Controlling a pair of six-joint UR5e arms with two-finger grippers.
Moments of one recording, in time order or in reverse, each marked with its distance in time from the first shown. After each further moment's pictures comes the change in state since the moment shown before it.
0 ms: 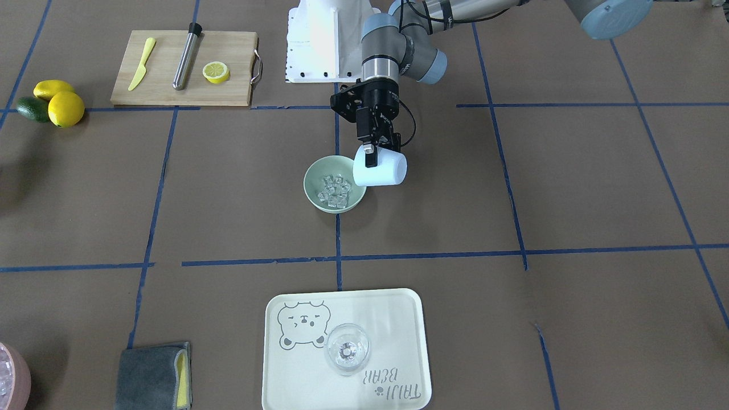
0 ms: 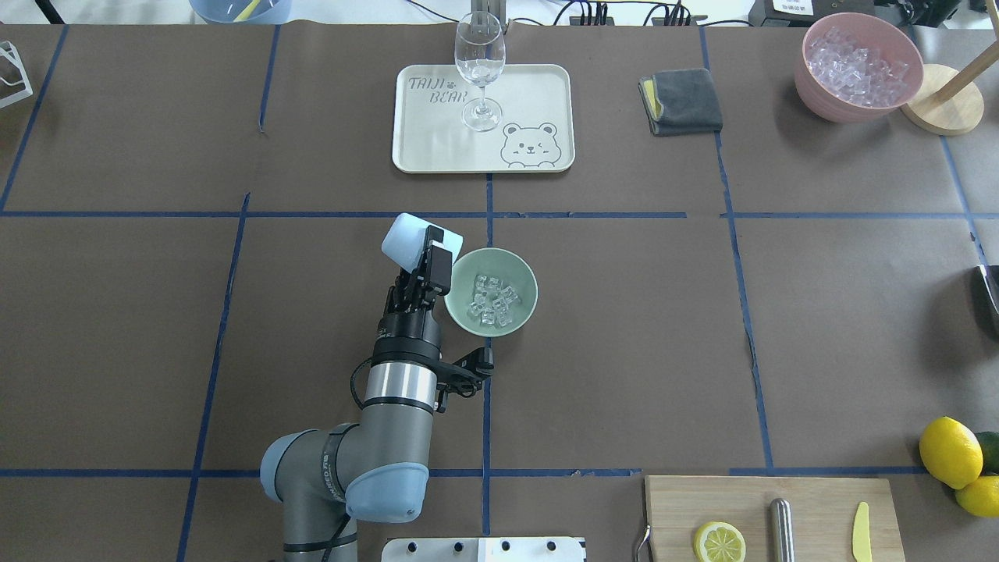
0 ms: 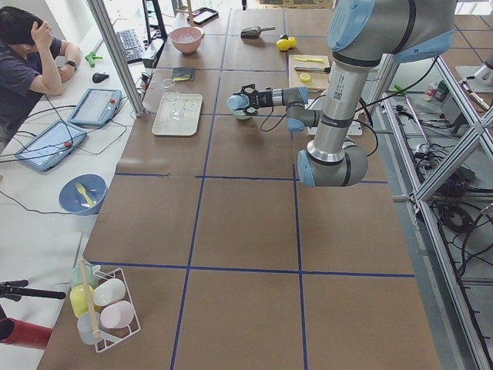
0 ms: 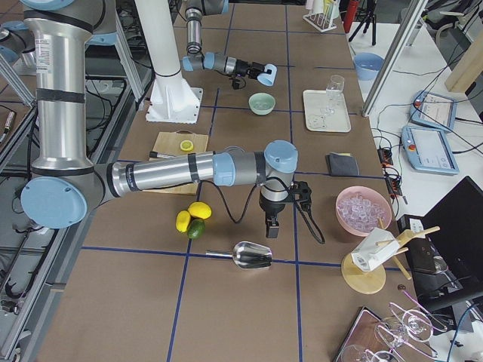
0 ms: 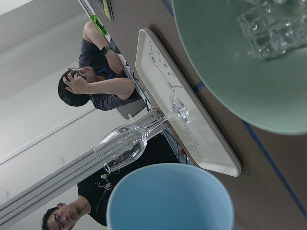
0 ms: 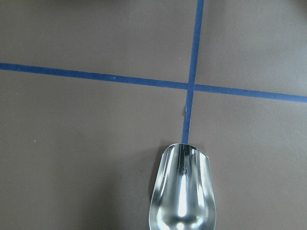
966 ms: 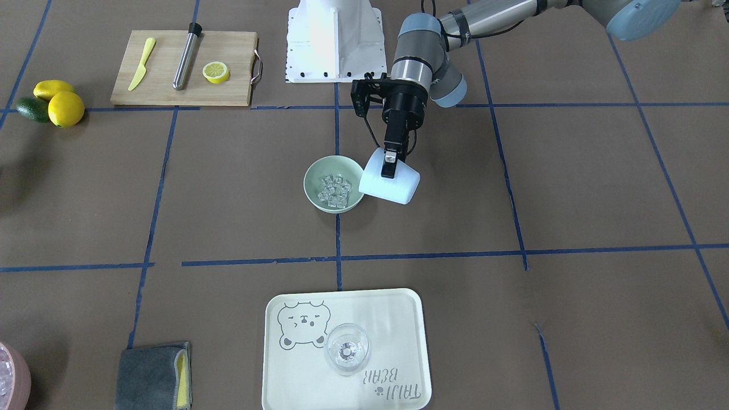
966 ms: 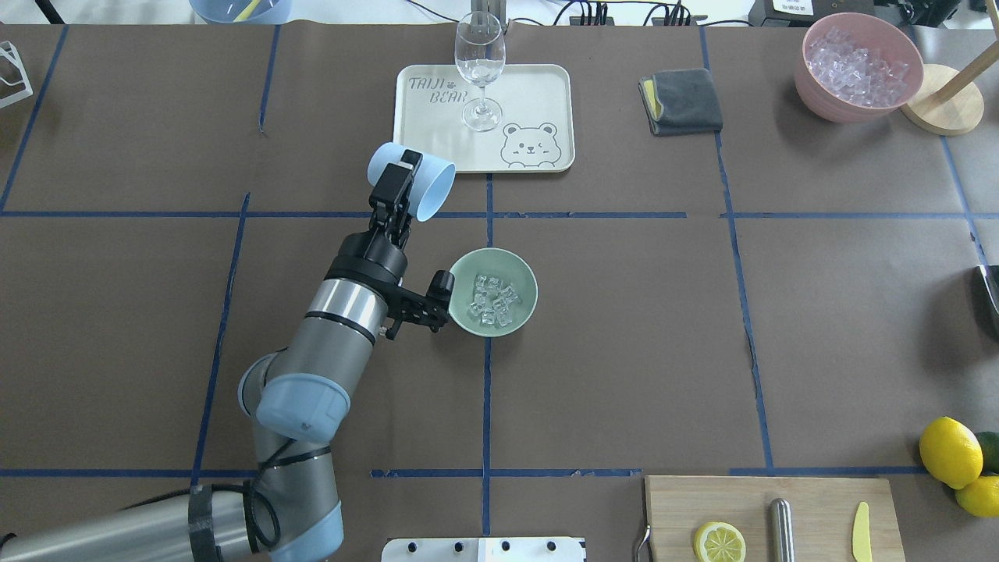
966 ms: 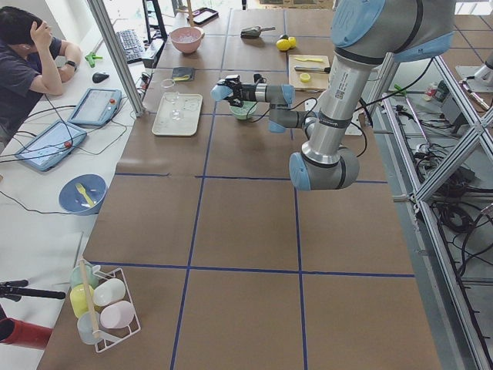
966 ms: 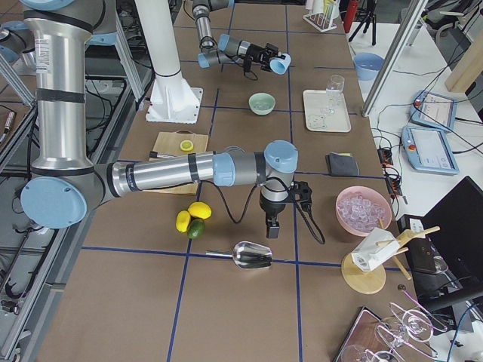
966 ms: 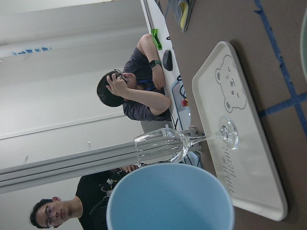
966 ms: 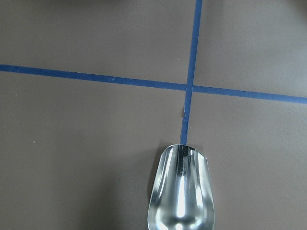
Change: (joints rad) left arm -0.203 0.038 -0.020 -0.441 -0.361 -0.028; right arm 0.003 0.003 0.001 0.002 0.001 -0.001
